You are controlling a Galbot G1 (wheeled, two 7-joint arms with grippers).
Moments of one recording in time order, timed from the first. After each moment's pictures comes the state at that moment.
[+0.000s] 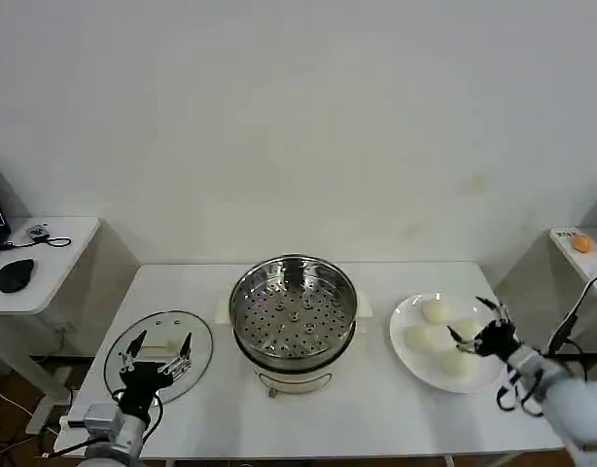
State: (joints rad) left arm 1.61 -1.23 -0.63 -2.15 -0.27 0.20 -0.07; right arm -1.24 0.71 0.61 1.76 -0.08 -0.15 -0.46
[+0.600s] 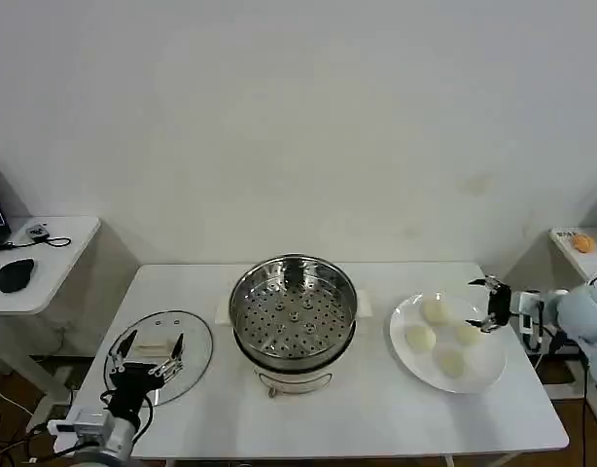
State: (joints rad) left arm 1.63 -1.23 -0.68 -2.17 -0.24 0.20 -0.04; right arm -0.59 0.58 0.06 1.33 -0.25 0.05 -0.92
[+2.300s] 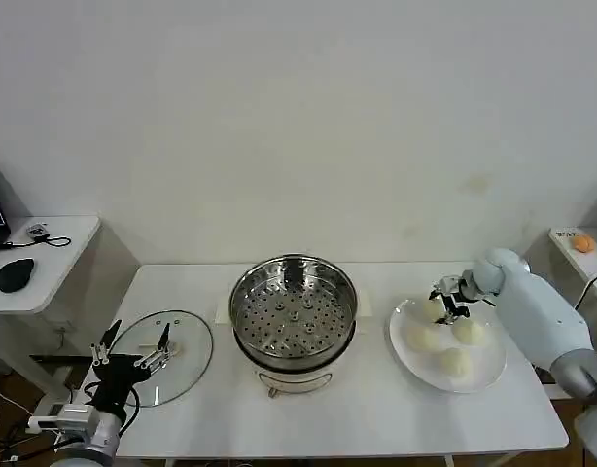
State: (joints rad) left arm 1.63 -1.23 -0.73 -2.20 -0.24 0.20 -0.04; right arm -0.16 0.94 -0.33 0.75 -0.53 0.17 -1.01
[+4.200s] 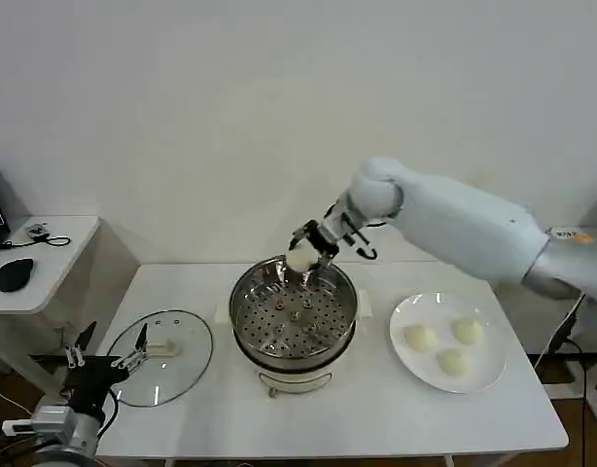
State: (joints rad) left arm 1.65 -1.23 -0.82 -2.20 -0.26 0.20 -0.04; right arm 0.42 1.12 -1.04 1.25 -0.06 0.22 -0.98
